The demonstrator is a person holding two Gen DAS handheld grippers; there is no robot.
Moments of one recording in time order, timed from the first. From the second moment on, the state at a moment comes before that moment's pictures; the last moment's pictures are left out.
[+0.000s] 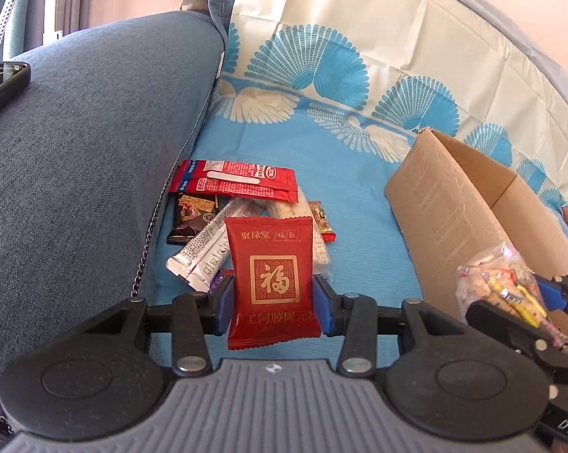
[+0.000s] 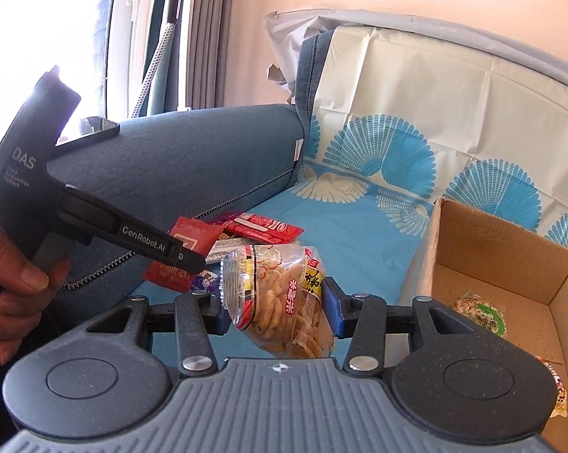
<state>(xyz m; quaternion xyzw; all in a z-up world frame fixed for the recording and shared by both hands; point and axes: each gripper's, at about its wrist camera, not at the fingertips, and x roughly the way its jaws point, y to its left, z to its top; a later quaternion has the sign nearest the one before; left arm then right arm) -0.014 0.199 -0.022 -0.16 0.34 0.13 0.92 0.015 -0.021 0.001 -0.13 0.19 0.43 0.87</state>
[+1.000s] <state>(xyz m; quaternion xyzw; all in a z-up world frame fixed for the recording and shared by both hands) -0.016 0.158 0.006 -0.10 0.33 0.12 0.93 0.056 -0.068 0.042 -0.02 0.15 0.40 0.90</state>
